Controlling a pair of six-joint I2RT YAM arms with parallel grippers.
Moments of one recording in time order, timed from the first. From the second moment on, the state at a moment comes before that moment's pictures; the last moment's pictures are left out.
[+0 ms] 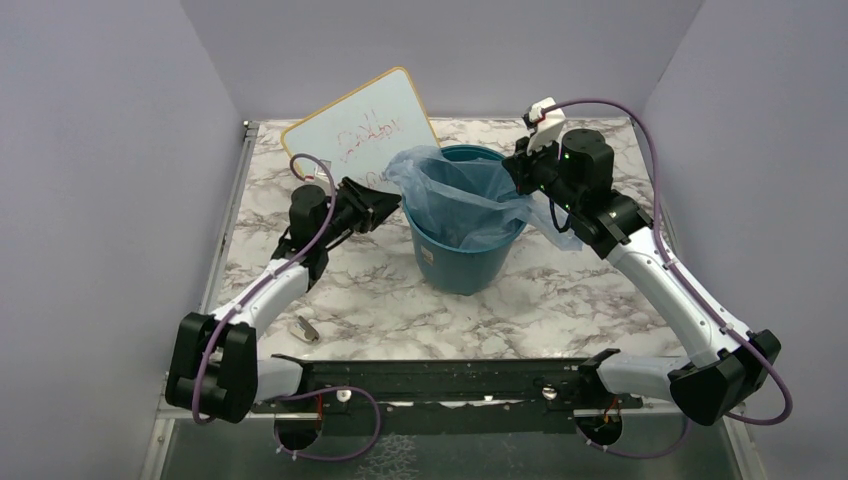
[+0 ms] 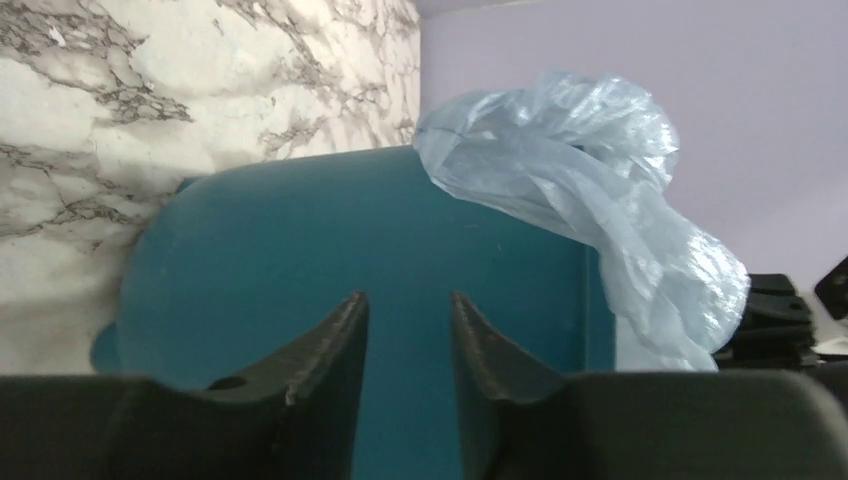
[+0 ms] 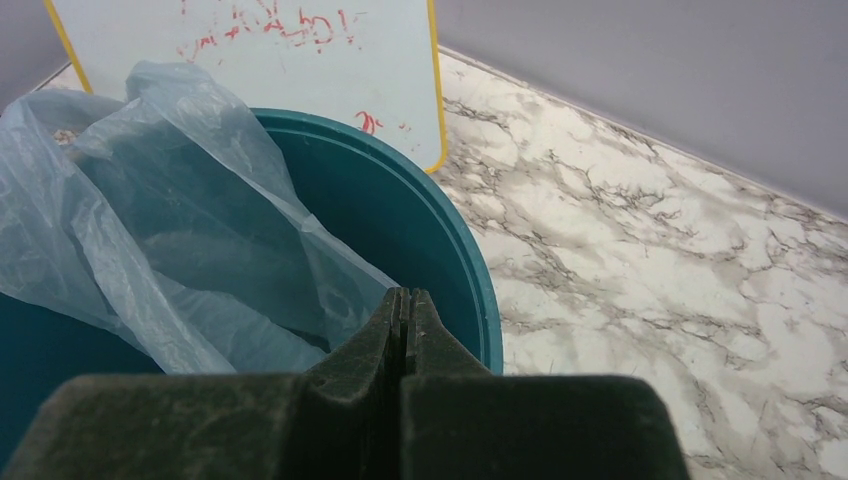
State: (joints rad) left arm -0.25 1.27 0.67 0.42 0.47 -1.27; right arm 0.50 1.22 1.26 -0.28 0.00 -0.05
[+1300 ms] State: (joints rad) left arm -0.22 1.35 0.73 0.52 0.28 -1.65; right arm 0.50 1.24 1.26 -0.28 -0.01 -0.05
